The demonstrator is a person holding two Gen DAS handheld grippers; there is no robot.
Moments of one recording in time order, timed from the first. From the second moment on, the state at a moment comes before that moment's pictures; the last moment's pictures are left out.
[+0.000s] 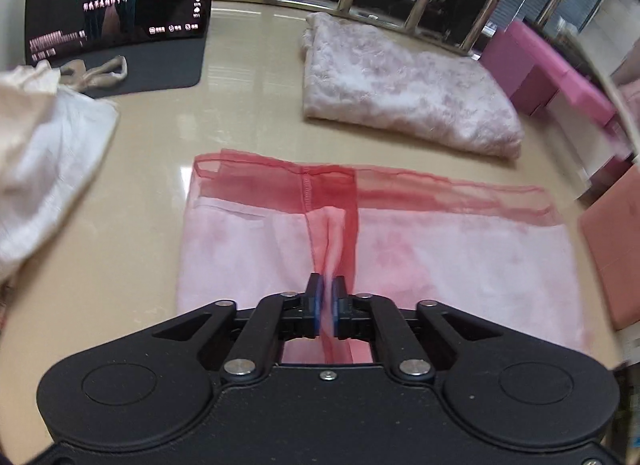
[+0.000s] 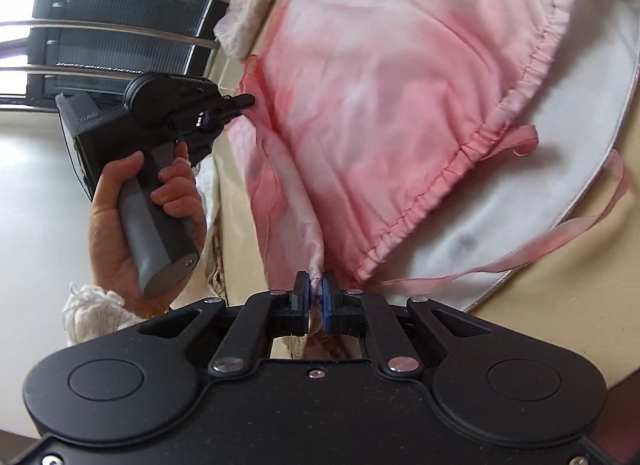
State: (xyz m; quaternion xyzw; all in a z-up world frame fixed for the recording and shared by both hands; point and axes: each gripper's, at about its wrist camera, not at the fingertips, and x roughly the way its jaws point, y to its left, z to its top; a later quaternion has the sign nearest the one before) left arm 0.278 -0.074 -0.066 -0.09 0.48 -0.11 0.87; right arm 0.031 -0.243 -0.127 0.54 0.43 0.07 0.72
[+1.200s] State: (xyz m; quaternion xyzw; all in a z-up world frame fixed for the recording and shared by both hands) left arm 0.217 -0.034 -0.042 0.02 0.41 -0.13 0.90; right arm 0.051 -0.231 -0.098 0.44 0.47 0.05 0.77
